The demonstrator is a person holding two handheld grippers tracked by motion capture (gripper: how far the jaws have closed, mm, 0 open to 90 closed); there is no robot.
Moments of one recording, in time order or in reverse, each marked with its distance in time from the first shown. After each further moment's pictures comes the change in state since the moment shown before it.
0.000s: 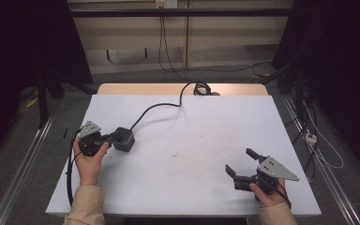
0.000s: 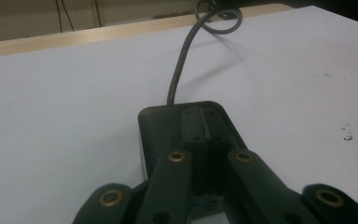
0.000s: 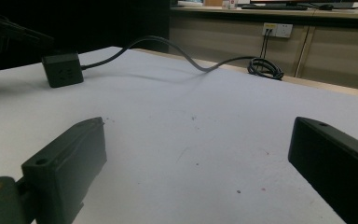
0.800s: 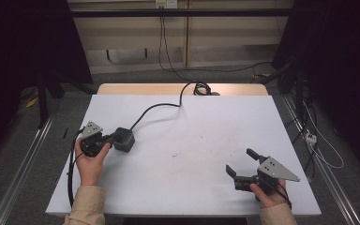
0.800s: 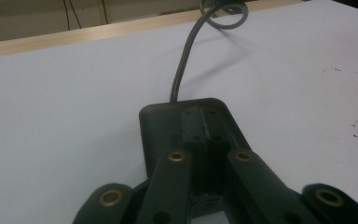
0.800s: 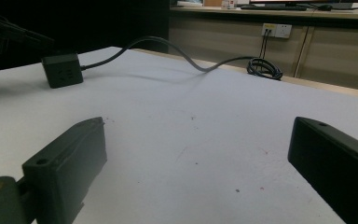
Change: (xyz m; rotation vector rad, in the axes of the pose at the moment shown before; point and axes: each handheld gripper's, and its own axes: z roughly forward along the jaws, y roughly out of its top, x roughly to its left) left arm -0.005 -0.001 0.001 0.016 0.033 0.019; right arm 0.000 0.000 -0.002 -0.002 -0.001 -0.002
